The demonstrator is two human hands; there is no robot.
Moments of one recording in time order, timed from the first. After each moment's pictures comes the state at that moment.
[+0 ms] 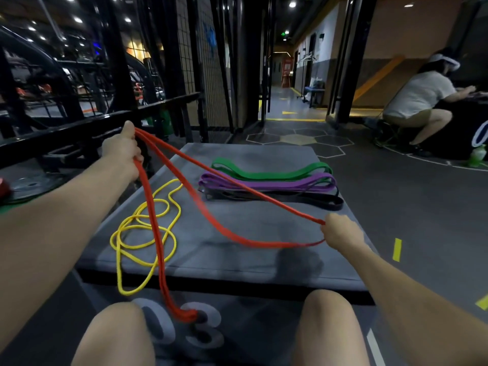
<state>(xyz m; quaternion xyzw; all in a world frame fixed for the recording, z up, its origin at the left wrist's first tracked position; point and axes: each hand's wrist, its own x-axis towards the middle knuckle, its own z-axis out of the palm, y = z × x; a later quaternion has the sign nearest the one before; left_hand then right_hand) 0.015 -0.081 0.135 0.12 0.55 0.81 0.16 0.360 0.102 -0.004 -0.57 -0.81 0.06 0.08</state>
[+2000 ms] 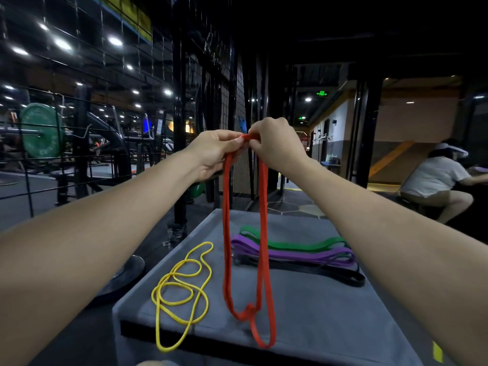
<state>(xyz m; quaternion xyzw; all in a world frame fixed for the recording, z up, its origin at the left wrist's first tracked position) 0.125 -0.151 0.291 0.49 0.53 0.66 0.21 0.233 -0.060 0.304 -0.17 -0.87 -0.07 0.46</state>
